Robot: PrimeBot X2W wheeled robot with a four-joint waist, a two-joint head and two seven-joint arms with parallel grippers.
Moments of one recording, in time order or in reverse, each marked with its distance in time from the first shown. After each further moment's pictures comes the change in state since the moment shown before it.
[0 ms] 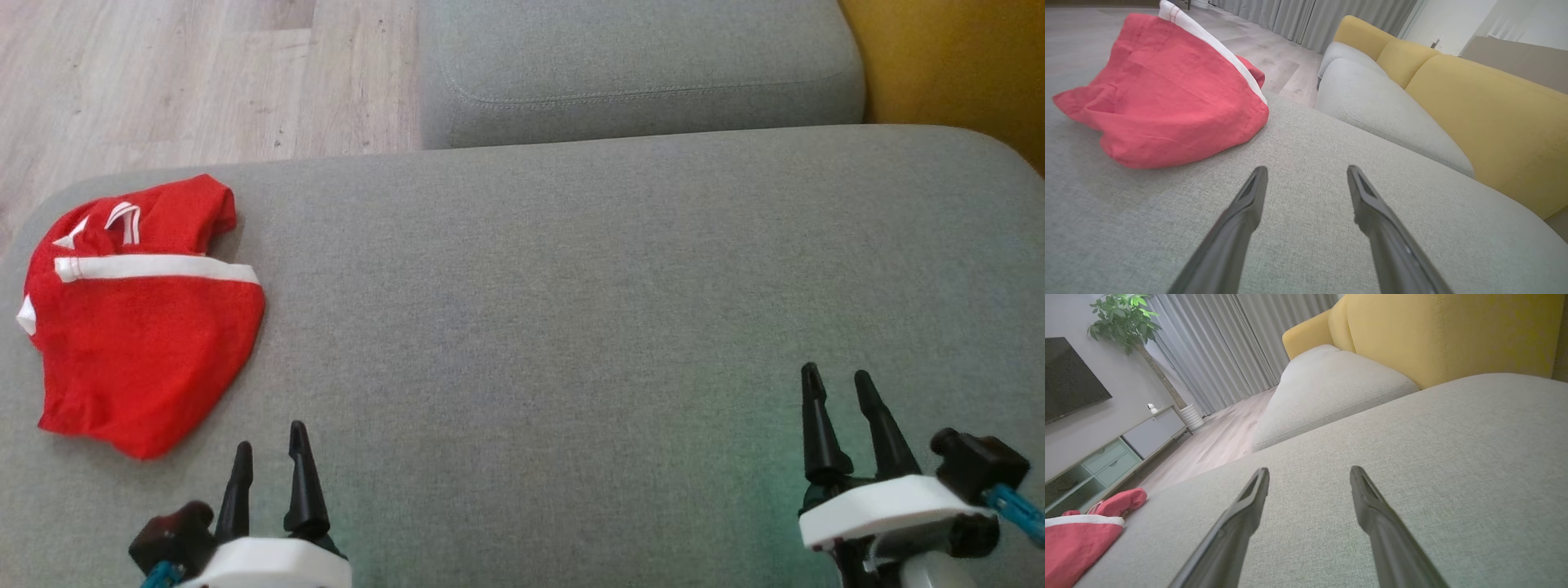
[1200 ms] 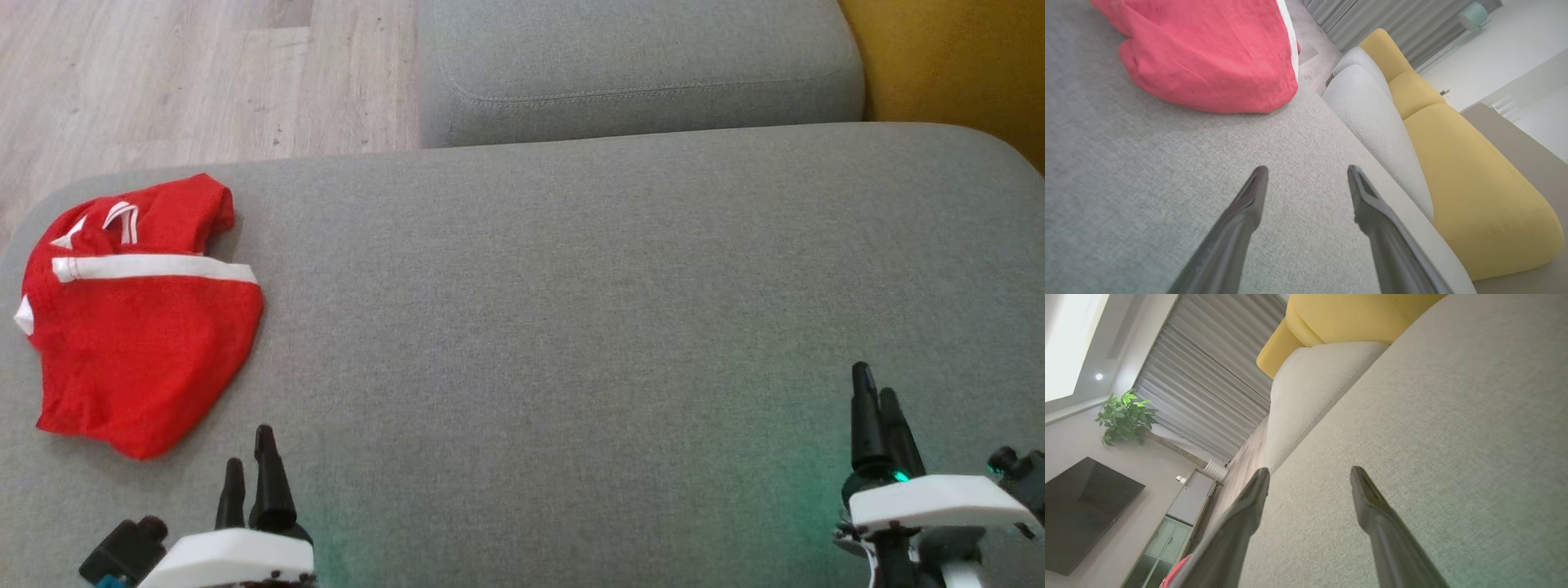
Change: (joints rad) left arm -0.020 -0.021 0.072 0.028 -0.395 -0.068 0.080; right arm 0.000 0.000 -0.053 0.006 0.481 0.000 0.084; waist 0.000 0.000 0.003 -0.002
